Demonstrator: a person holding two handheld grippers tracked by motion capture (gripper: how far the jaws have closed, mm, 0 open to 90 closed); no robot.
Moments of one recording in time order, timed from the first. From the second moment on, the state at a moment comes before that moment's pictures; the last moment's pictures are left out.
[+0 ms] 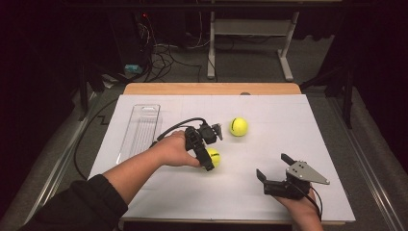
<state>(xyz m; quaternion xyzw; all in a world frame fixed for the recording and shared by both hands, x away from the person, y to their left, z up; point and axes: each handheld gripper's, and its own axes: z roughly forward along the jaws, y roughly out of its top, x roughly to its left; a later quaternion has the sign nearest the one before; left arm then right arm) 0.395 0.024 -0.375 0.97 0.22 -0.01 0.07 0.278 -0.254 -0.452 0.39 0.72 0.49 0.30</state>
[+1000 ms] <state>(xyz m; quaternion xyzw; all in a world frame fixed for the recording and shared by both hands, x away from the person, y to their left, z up) 0.406 0.004 -0.409 0.98 0.20 0.00 0.06 0.278 -0.254 -0.452 0.39 0.72 0.50 0.29</state>
